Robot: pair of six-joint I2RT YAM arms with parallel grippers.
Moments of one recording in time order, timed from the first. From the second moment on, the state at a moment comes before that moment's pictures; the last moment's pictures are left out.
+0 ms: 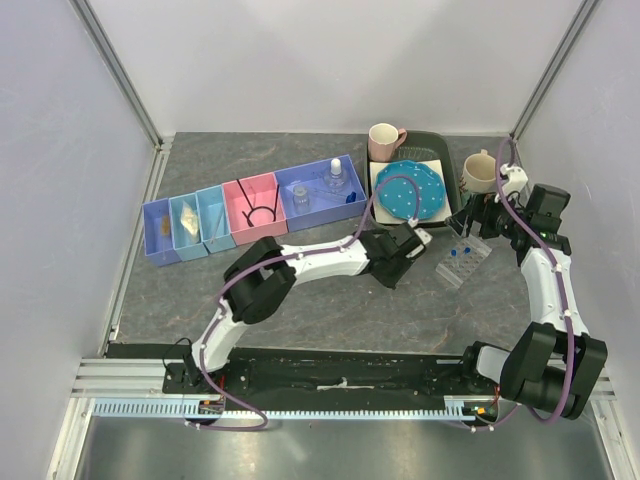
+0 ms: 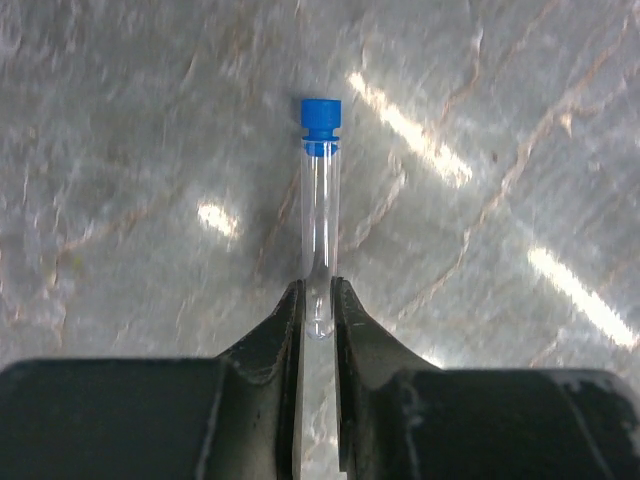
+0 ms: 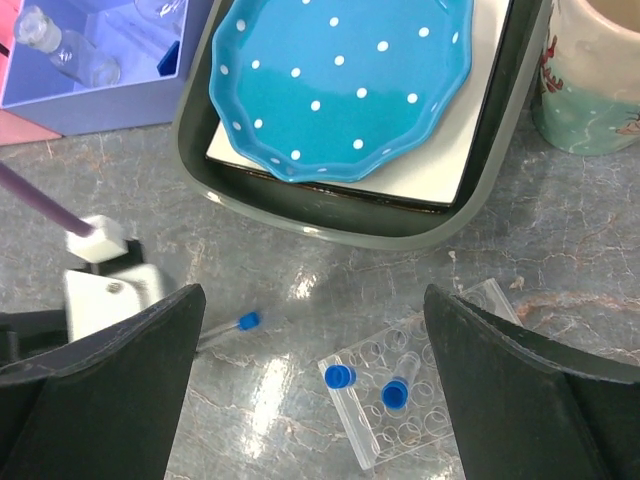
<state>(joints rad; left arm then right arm) -1.08 2.23 1.73 -0.53 -0.07 -0.23 -0.33 1.19 0.86 -0.31 -0.73 -0.07</state>
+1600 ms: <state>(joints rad) -0.95 1.52 1.13 -0.09 0.13 -0.39 0.11 1.60 1.30 -0.91 -1.19 -0.18</state>
